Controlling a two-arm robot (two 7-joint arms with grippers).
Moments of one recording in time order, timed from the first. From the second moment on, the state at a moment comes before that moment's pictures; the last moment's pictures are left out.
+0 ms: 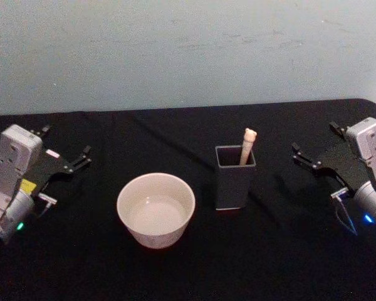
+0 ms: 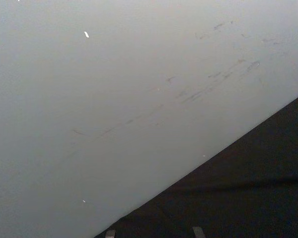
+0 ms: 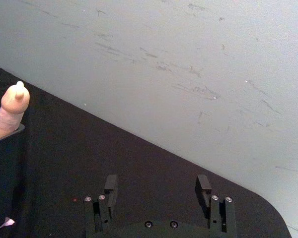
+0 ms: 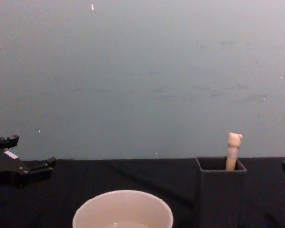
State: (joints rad) left arm -0.20 0.60 0.45 -1.41 -0.25 -0.12 0.03; right arm 0.20 0.60 -0.45 -1.41 0.25 -0.12 -0.03
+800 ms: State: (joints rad) left arm -0.20 0.60 0.45 -1.41 -0.25 -0.12 0.03; right arm 0.20 0.60 -0.45 -1.41 0.25 -0.12 -0.03
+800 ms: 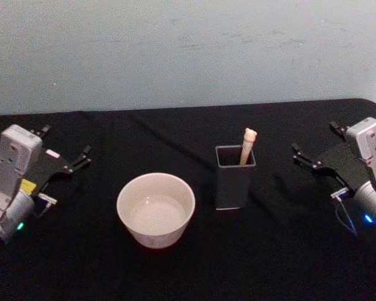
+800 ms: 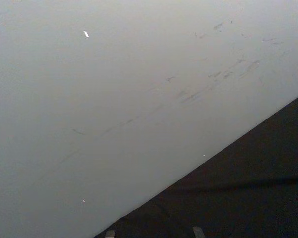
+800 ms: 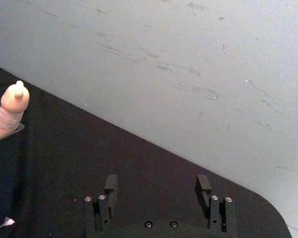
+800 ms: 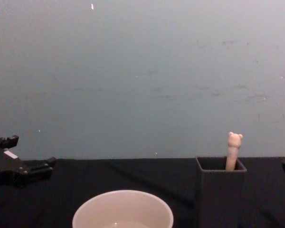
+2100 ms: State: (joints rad) left arm -0.20 0.60 0.45 -1.41 -0.25 -0.12 0.03; right arm 0.03 0.69 -0.32 -1.66 0.49 -0.03 0.23
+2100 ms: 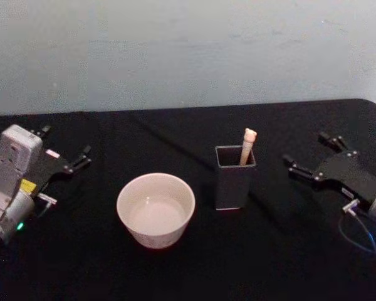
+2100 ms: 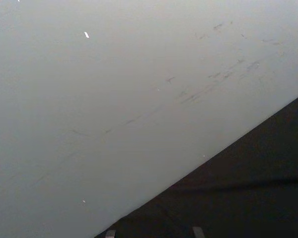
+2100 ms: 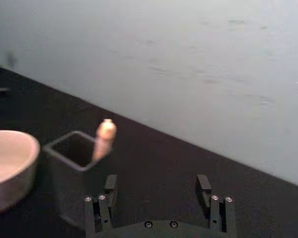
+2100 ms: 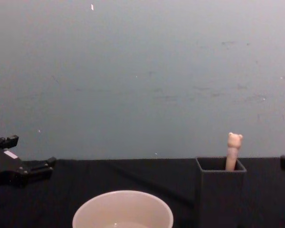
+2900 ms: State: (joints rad) left arm -0.20 0.60 0.45 -1.41 -0.25 -0.12 0.03; right arm 0.12 0.58 -0.34 -1.63 0.53 0.09 0.35
